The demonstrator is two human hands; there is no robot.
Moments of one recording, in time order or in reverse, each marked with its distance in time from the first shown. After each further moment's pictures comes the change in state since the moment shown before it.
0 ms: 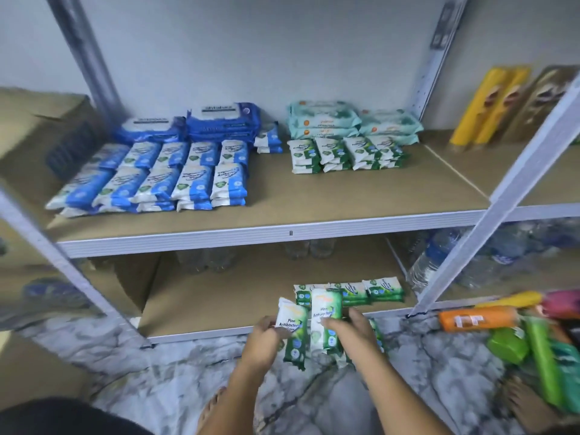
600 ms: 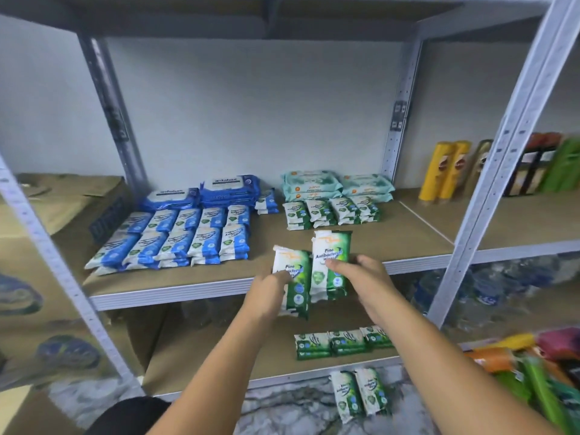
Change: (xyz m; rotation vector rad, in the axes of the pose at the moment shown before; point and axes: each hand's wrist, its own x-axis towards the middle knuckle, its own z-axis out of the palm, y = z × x) left_hand -0.078 0.169 -0.002 -0.036 0.027 0.317; right_hand -0.031 -0.177 -0.027 0.132 -0.012 -0.319
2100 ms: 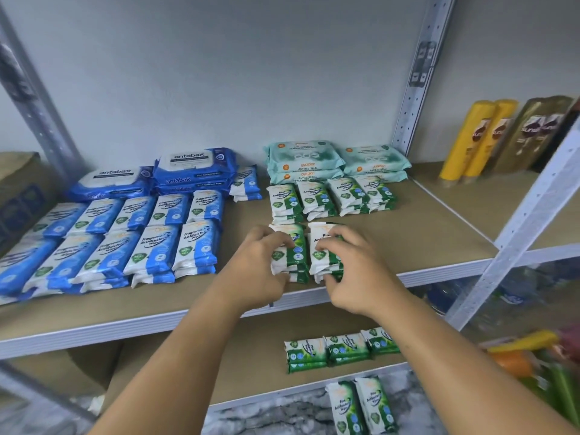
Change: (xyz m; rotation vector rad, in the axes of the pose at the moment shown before) left_hand 0.153 0.012 0.006 0.879 -0.165 0.671; right_hand 0.113 0.017 -0.006 -0.996 -0.045 -0.529
